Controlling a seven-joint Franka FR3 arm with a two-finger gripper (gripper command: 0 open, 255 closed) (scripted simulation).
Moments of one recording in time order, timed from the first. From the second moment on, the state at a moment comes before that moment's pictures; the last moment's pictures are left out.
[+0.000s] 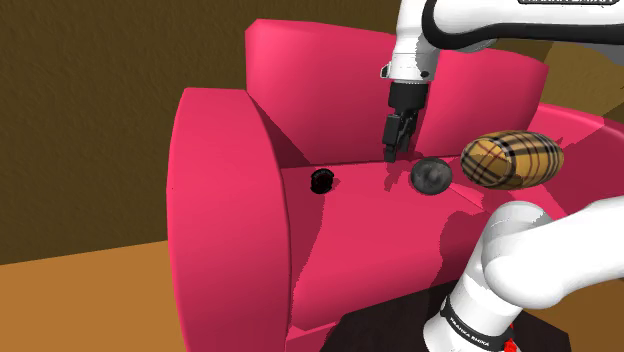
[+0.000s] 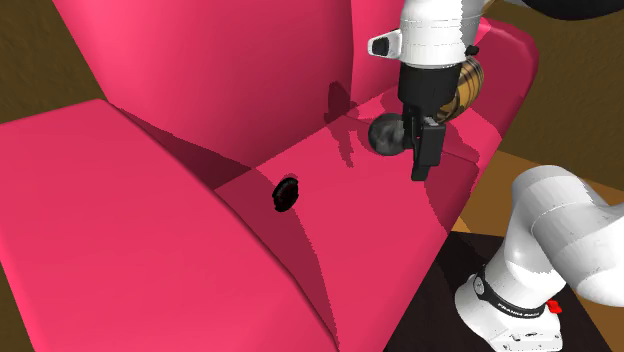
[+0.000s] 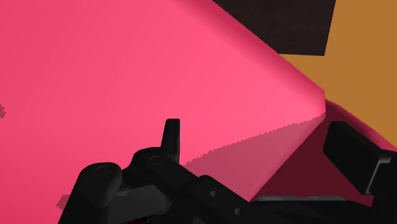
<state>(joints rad) -0.02 -0.81 -0.07 -2.40 -0.04 1.49 -0.08</state>
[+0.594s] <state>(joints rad) 0.04 -0.64 -0.22 -2.39 -0.14 1.67 -0.40</state>
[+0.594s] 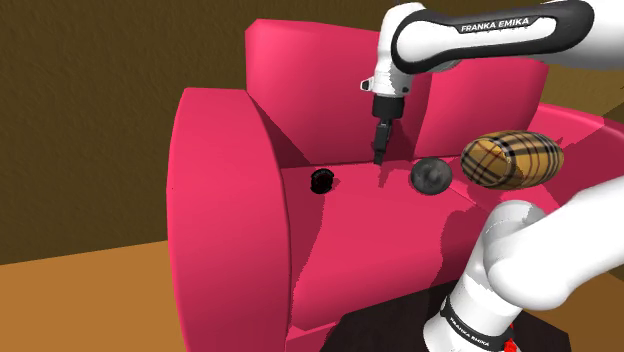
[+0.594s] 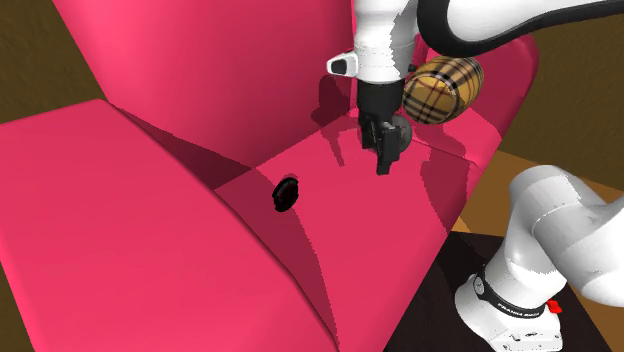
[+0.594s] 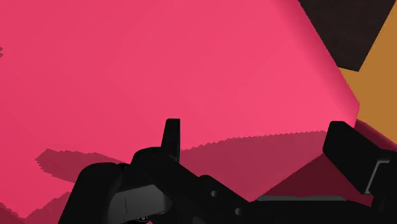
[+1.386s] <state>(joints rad) 0.15 -0.20 -0.43 -2.20 -0.12 1.96 -0.96</state>
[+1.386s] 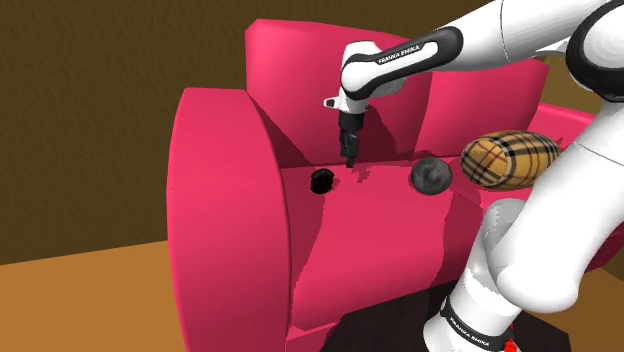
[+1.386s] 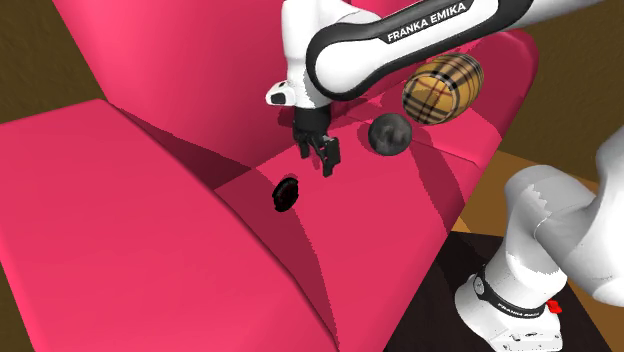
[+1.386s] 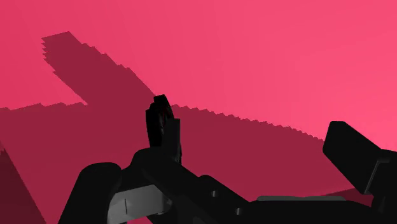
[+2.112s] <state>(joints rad) 0.17 0.10 -0.46 -2.05 0.02 2.10 -1.30</state>
